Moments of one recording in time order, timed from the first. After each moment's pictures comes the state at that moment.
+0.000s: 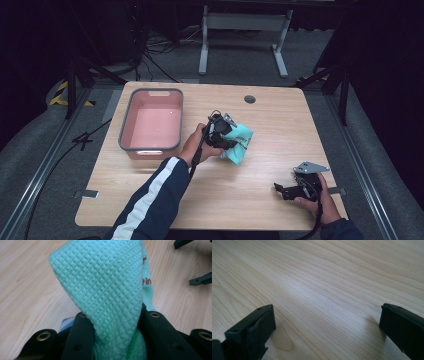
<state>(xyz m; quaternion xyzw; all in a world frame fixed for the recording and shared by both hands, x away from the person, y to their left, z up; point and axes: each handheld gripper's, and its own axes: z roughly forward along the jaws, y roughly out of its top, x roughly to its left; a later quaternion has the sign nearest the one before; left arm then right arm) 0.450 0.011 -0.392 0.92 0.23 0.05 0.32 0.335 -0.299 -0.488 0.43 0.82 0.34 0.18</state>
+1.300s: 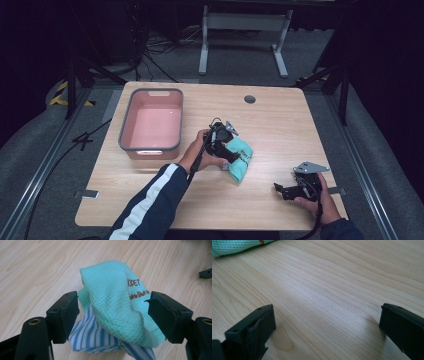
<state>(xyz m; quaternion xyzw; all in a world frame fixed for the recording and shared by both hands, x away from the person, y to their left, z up) 0.433 0.008 -0.403 0.92 0.24 0.07 0.31 0.335 -0.299 -0.488 0.43 0.82 0.34 0.18</state>
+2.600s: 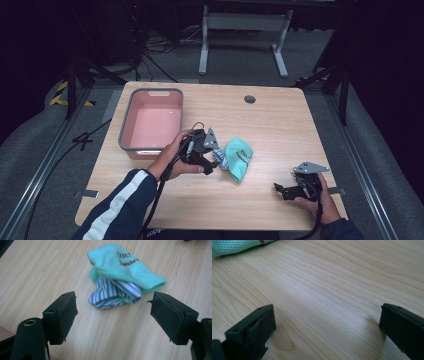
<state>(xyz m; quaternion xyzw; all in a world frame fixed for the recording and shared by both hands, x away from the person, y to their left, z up) 0.381 0.068 -0.370 0.93 0.15 0.15 0.28 0.335 -0.299 -0.488 0.43 0.82 0.34 0.18</state>
